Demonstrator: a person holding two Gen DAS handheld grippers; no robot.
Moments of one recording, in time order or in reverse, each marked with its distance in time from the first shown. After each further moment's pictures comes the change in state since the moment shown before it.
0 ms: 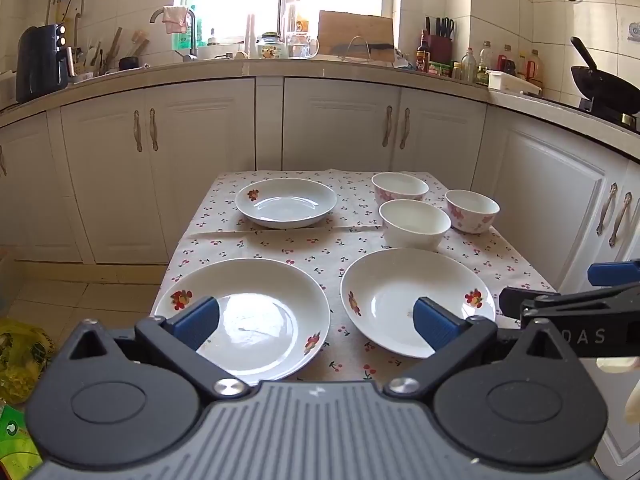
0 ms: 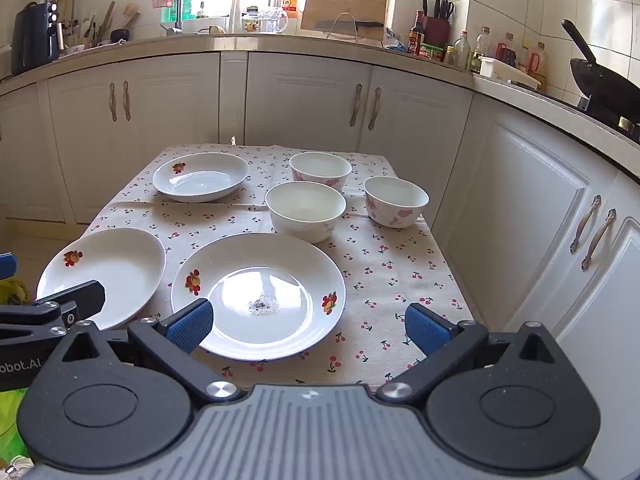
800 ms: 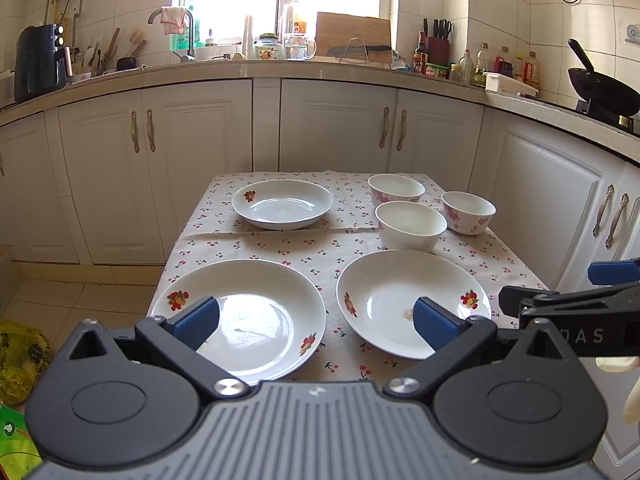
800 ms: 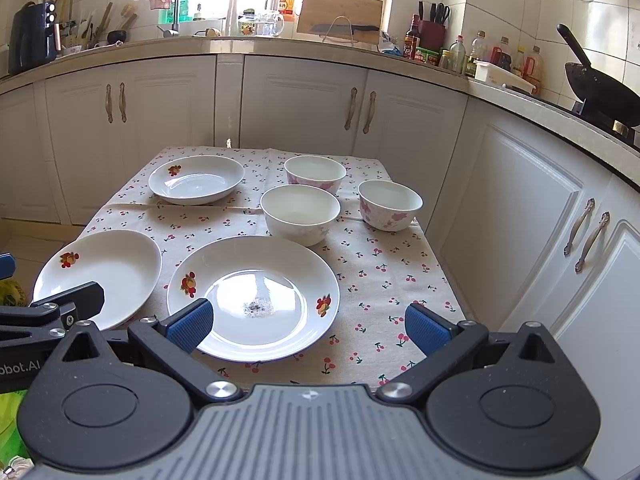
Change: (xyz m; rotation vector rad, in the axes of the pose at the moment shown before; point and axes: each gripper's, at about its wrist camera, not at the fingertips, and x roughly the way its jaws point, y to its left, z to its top) left arm 0.003 0.008 -0.003 -0.006 -0.006 -0.018; right arm -0.002 0.001 -0.001 -0.003 -0.008 -0.020
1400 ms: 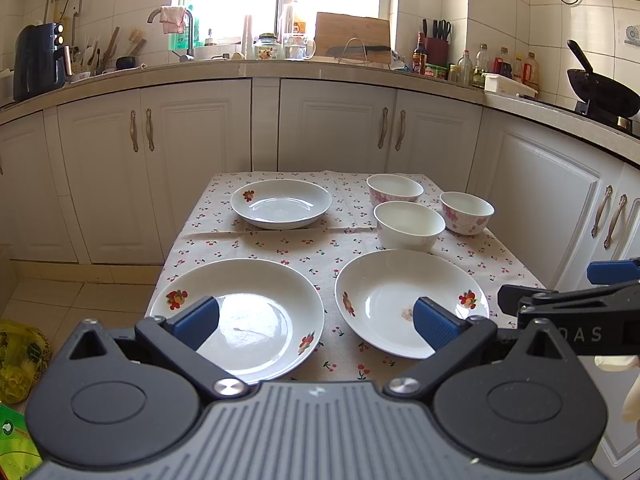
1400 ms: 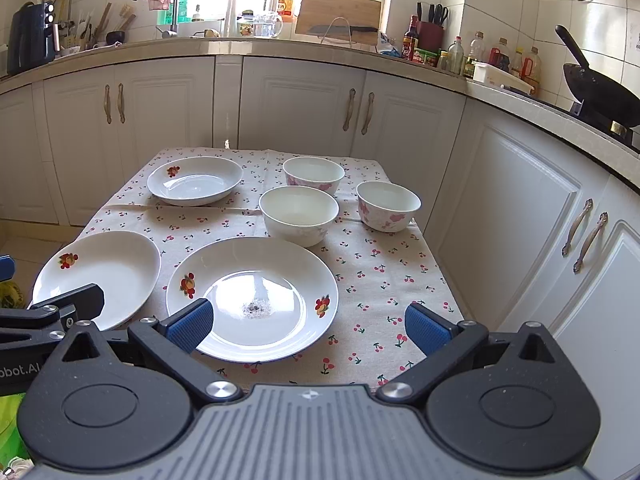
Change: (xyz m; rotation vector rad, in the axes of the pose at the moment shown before) left arm -0.001 0.000 0.001 -0.002 0.000 -0.006; right arm -0.001 0.000 0.000 -0.001 -0.002 -0.005
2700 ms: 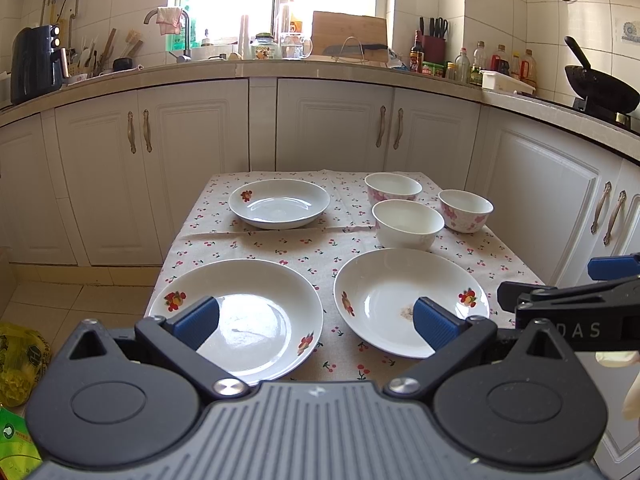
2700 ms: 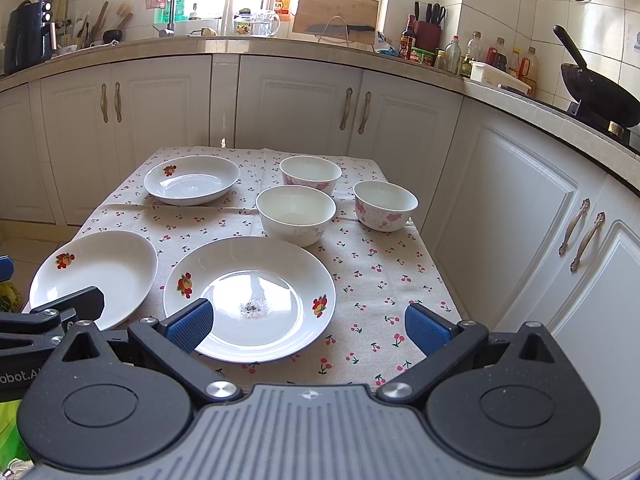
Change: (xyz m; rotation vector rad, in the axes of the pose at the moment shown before) left arm 0.000 0.002 0.001 0.007 0.003 -0.007; right arm 0.000 0.002 0.002 -0.001 0.006 -0.015
